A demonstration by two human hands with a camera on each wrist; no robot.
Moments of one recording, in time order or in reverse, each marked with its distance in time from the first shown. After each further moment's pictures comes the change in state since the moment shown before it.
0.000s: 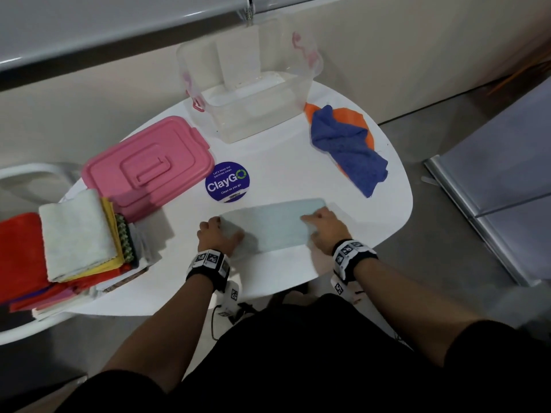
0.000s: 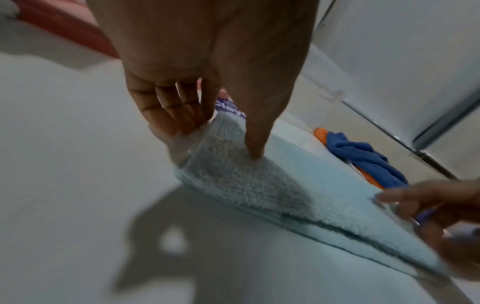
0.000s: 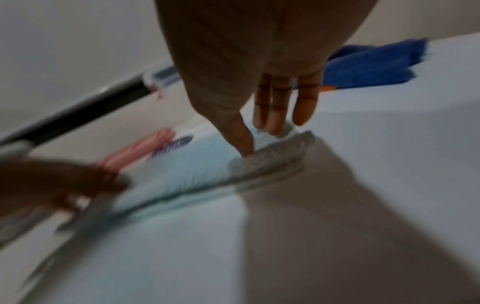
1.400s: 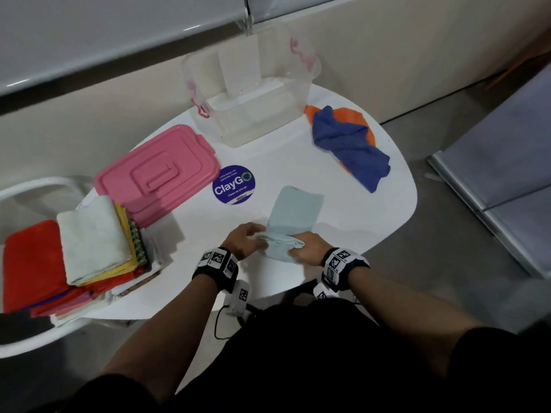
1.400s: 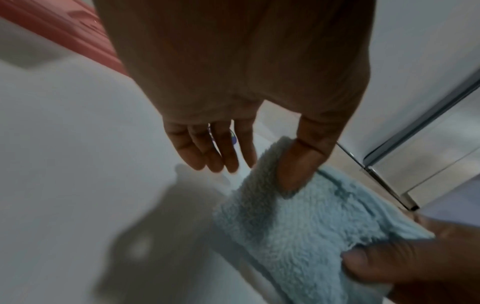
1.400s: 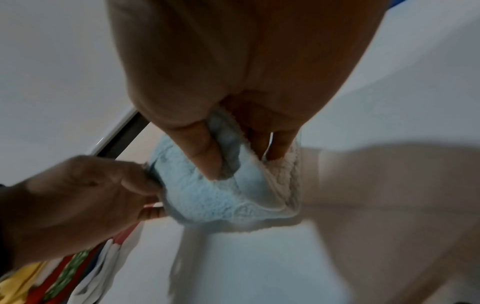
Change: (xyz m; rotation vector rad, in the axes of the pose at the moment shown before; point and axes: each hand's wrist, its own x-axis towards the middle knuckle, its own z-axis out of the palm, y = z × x) left_hand -0.010 0.010 -0.002 -0.223 -0.408 0.256; right_hand -0.028 -0.061 0.018 0.267 -0.278 -0.065
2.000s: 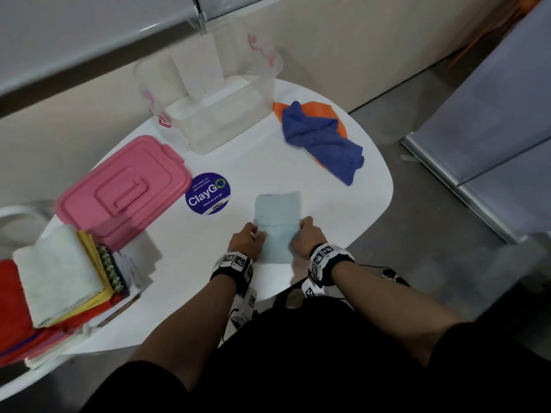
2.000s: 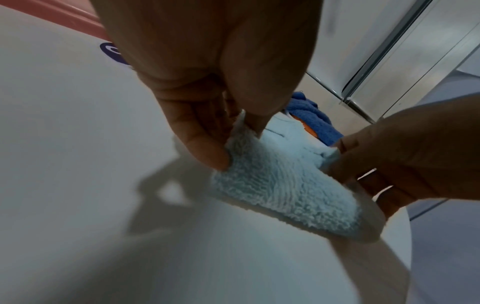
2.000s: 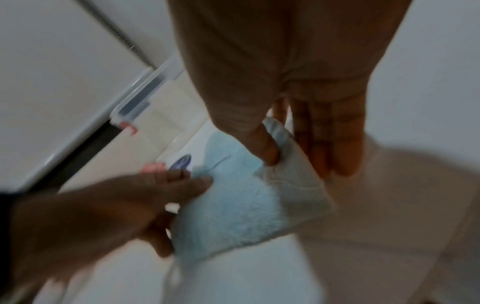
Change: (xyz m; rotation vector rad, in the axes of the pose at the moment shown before) left_hand 0.032 0.027 0.053 0.237 0.133 -0.017; right_hand 0.010 0.034 -0.011 0.233 0.307 0.465
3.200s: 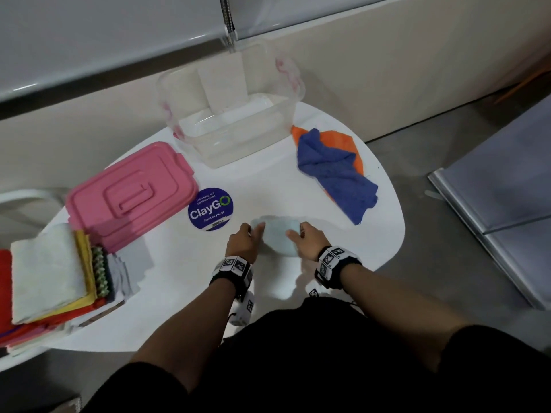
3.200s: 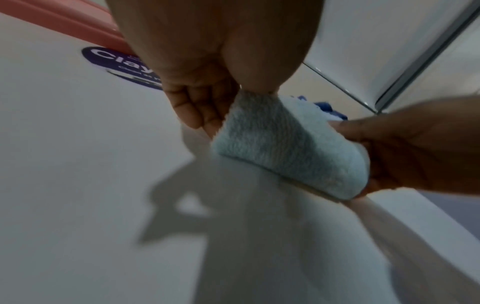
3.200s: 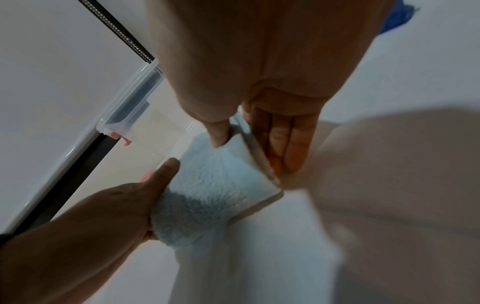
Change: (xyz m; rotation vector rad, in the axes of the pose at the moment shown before) left_hand 0.047 0.036 -0.001 -0.142 0.229 -0.086; right_hand 0.077 -0.017 -0.053 -0.038 -0.154 -0.188
